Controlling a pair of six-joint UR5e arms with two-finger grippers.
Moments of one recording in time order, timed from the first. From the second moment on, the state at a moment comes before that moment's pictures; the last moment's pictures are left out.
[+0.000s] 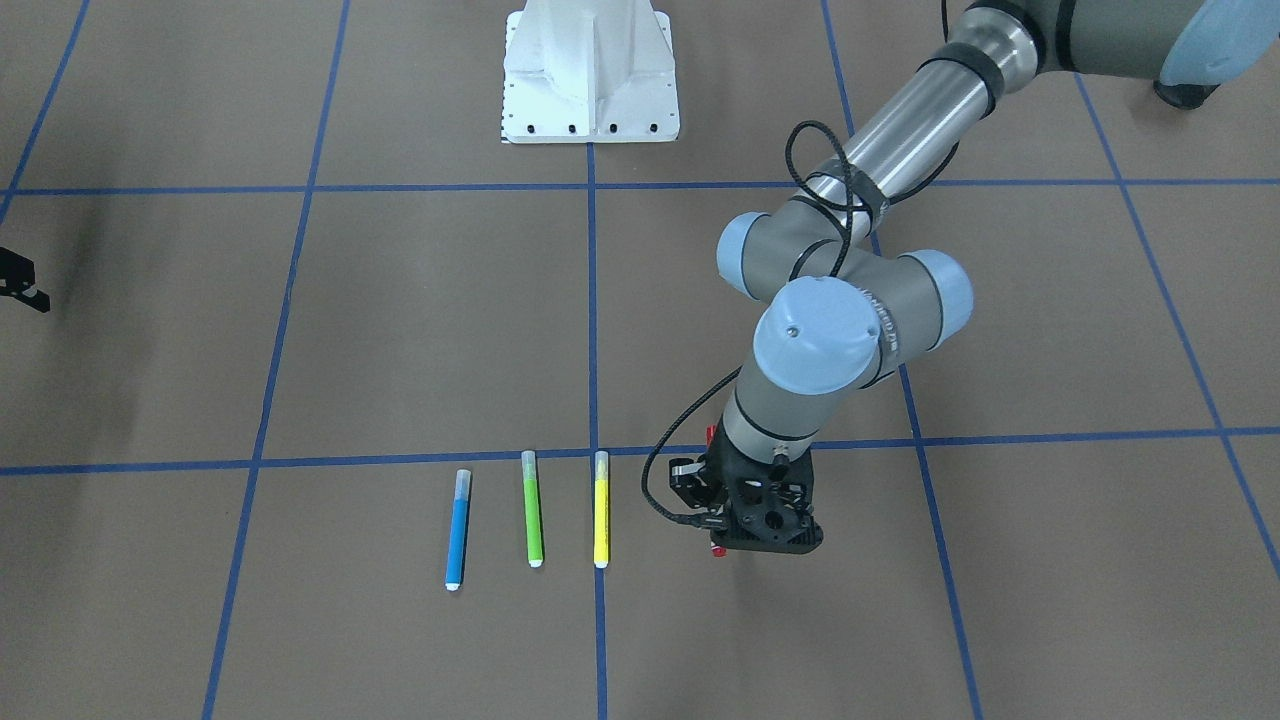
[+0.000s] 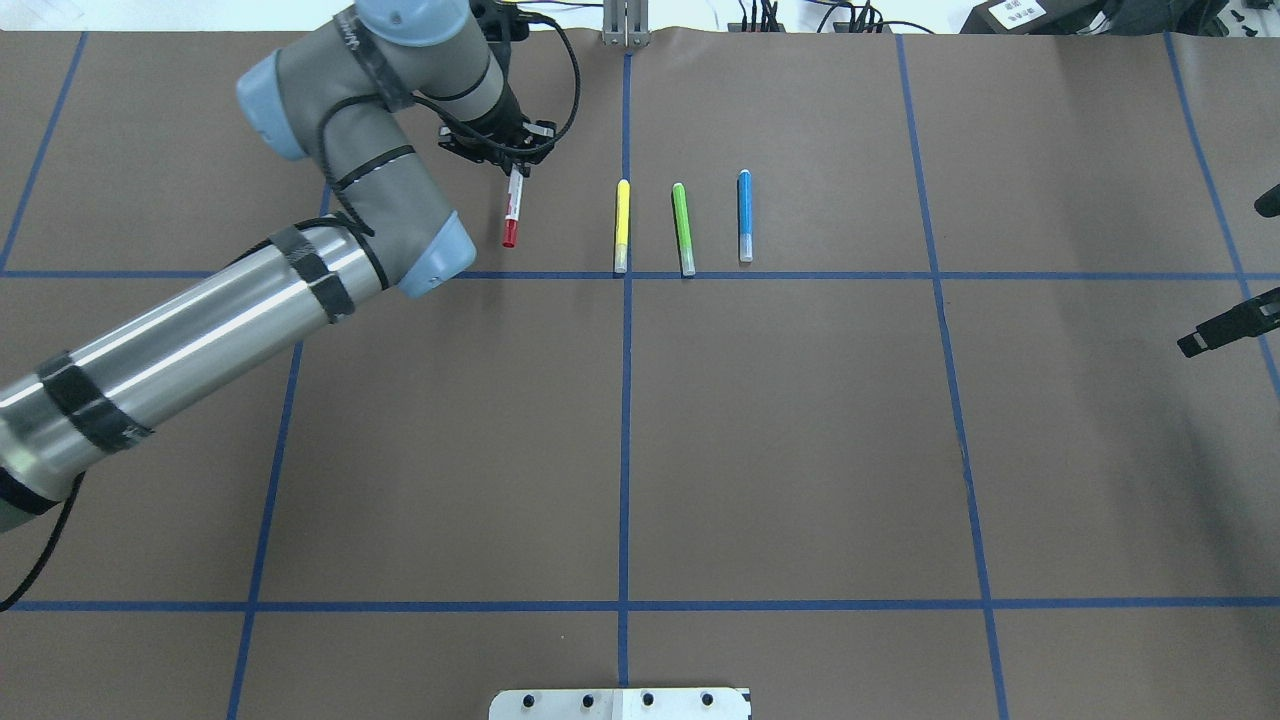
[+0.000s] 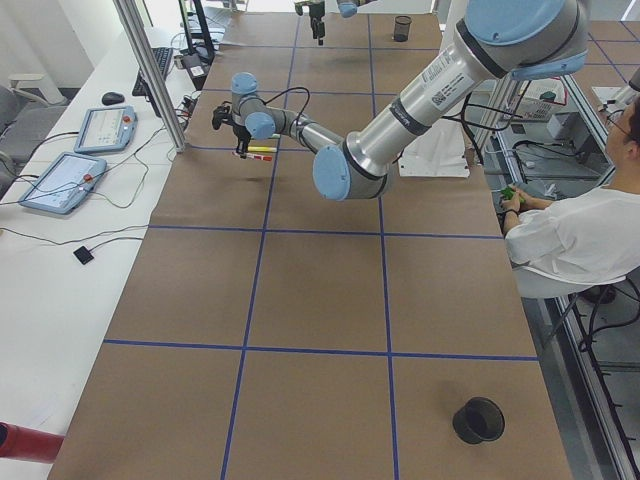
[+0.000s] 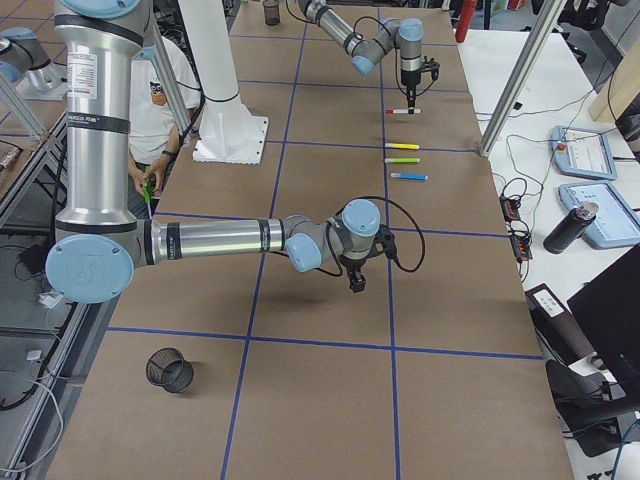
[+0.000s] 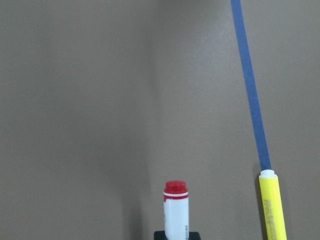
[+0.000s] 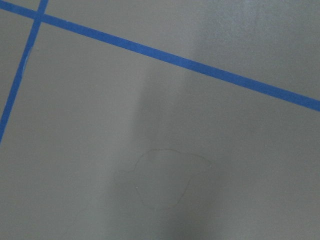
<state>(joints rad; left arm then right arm) -0.84 -2.48 -1.10 -2.01 -2.01 -0.96 1.21 -1.64 1.68 -1.20 2.41 0.19</state>
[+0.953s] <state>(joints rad) -1.11 -1.74 -1.64 -2.14 -2.12 -0.92 1.21 -1.61 1.66 -1.20 2.37 0.19</state>
